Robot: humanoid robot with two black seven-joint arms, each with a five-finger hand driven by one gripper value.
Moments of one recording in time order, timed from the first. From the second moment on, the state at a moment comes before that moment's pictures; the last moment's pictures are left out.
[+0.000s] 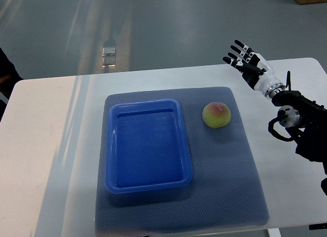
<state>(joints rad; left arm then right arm) -0.04 0.00 -0.04 -0.16 0.01 0.04 0.09 0.84 -0.17 0.56 0.34 -0.12 0.36 0.41</state>
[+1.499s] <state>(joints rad) -0.04 0.00 -0.04 -0.16 0.01 0.05 0.09 0.87 -0.27 0.52 0.41 -0.47 0.41 0.43</state>
